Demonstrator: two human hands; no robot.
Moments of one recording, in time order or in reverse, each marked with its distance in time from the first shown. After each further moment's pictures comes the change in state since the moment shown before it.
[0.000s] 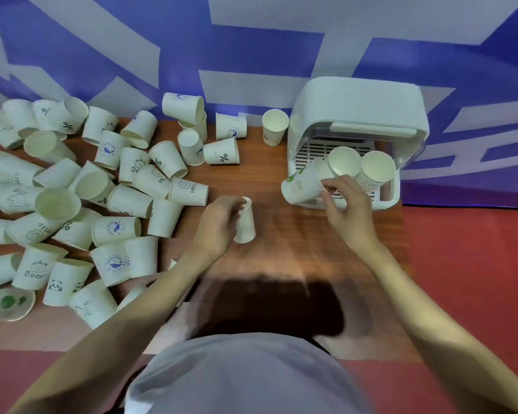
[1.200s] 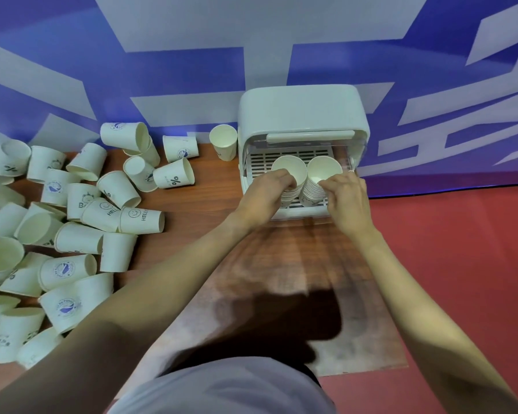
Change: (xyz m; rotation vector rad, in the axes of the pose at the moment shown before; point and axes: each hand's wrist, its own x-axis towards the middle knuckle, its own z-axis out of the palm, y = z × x) left_hand 0.117 0.123 0.108 0.281 -0.235 0.488; right_hand 0.019 0.116 -0.052 -0.469 -0.092 0.133
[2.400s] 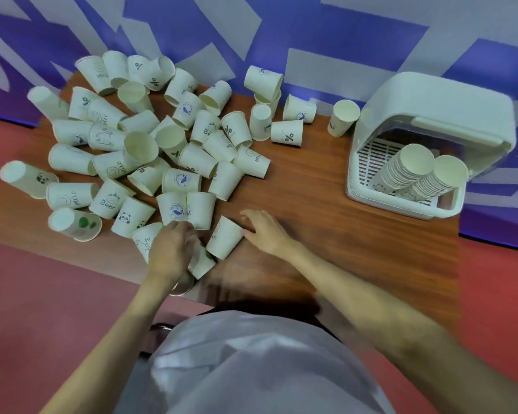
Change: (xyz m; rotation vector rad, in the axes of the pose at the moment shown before) left_hand -0.401 -0.094 -0.060 0.053 0.154 -0.982; right_hand -0.108 -0.304 0.130 0.295 -0.791 -0.347
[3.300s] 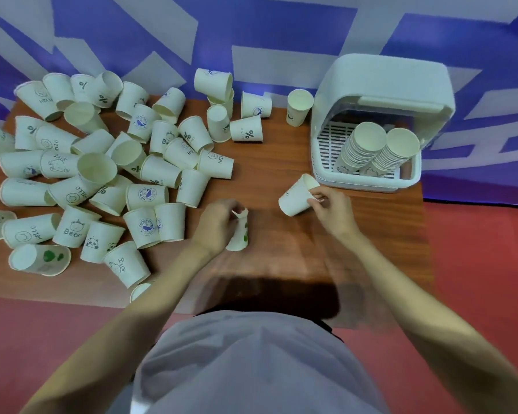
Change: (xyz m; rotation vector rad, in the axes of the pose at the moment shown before) left_hand 0.041 0.127 0.017 -0.313 -0.148 0.381; right_hand -0.090 0.109 -0.083 0.218 0.665 0.282
